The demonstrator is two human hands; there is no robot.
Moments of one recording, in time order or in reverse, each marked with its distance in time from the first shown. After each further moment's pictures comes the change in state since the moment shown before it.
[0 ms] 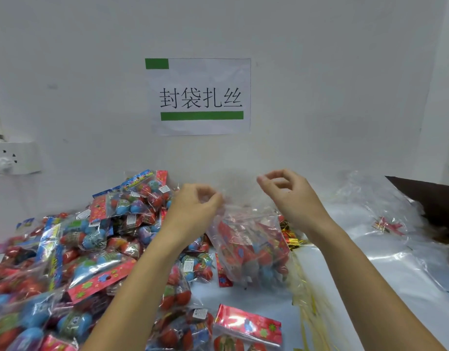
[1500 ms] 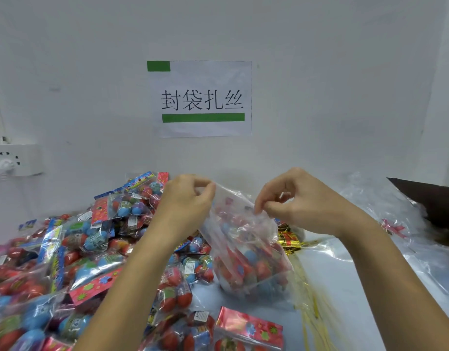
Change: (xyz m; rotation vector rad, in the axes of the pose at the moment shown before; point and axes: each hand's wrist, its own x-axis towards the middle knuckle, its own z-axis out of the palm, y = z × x) left_hand 0.002 0.010 -0.017 0.231 0.091 0.146; right_hand -0.014 -0.044 -0.028 -0.314 -0.359 -0.330
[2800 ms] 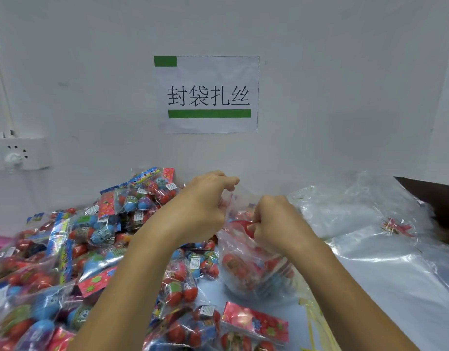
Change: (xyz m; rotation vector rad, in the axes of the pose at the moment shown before) left_hand -0.005 0.013 -0.013 0.265 -0.376 0.165; right_hand 0.013 0.006 0.072 -0.489 0.041 0.403
